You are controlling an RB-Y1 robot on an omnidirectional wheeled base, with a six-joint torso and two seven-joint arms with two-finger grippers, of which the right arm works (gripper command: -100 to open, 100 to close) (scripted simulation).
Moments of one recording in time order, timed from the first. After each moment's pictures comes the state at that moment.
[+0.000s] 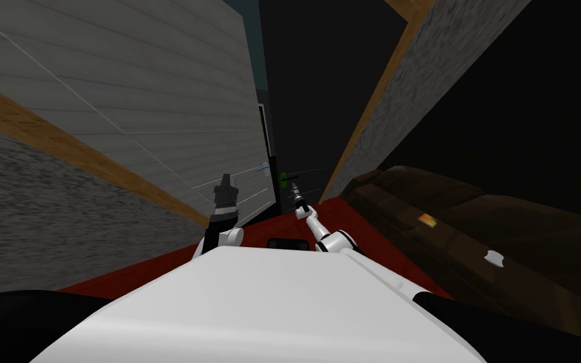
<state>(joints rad) -0.49 0.04 0.27 -0.69 -0.14 -0.47 0.00</state>
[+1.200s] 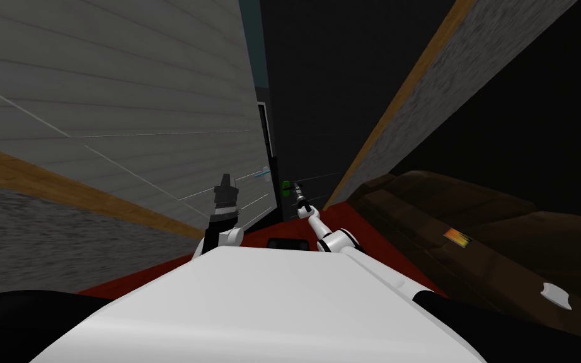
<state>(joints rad) -0.50 0.01 0.26 -0.65 -0.14 -0.48 0.00</state>
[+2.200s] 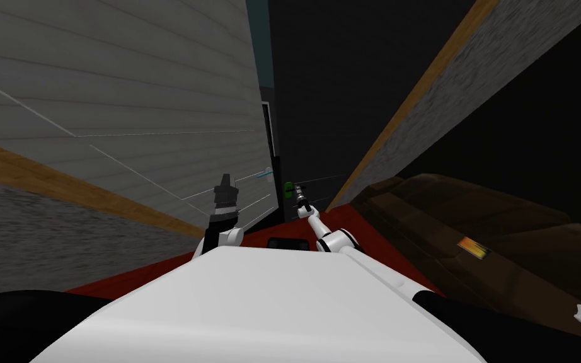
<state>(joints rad) -0.51 0.02 0.22 -0.64 -0.15 -0.48 0.02</state>
